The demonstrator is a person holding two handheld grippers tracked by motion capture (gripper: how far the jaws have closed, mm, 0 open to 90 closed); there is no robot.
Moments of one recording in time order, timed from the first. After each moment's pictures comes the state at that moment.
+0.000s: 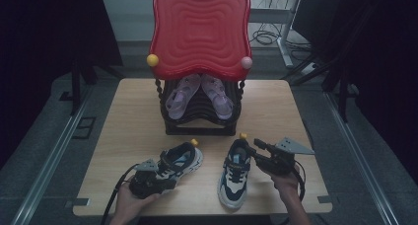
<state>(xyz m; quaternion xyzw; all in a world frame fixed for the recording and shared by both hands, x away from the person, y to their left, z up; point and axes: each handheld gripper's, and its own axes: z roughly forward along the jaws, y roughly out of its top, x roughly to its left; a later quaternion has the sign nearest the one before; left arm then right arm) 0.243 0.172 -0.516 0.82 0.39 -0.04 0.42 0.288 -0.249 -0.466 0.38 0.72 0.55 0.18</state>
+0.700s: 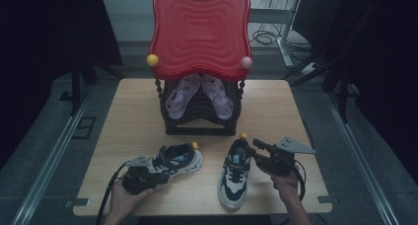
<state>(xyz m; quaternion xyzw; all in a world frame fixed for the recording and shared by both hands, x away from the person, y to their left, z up) 0.252 0.192 -0.518 0.81 0.41 -0.02 0.42 0.289 -0.249 -0.464 0.38 0.71 0.56 0.17</state>
